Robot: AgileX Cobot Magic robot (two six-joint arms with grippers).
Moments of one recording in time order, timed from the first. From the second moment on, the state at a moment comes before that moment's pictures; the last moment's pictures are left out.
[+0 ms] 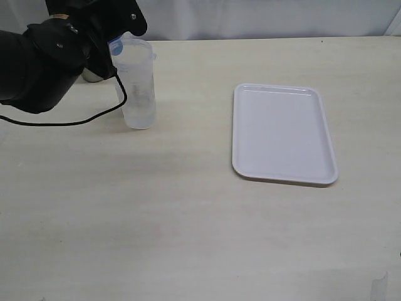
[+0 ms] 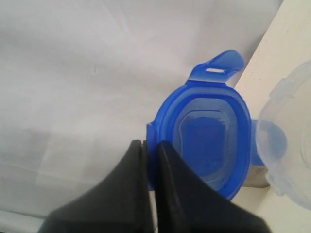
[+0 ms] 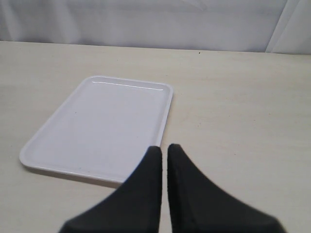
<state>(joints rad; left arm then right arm) -0.61 1.72 -0.98 -1.11 -0.71 2.02 0.04 0.00 0.00 -0.03 0.36 -0.04</state>
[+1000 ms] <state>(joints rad) -0.63 1.72 -0.98 -0.99 -0.68 2.04 0.04 0.00 0.00 -0.03 0.36 -0.04</state>
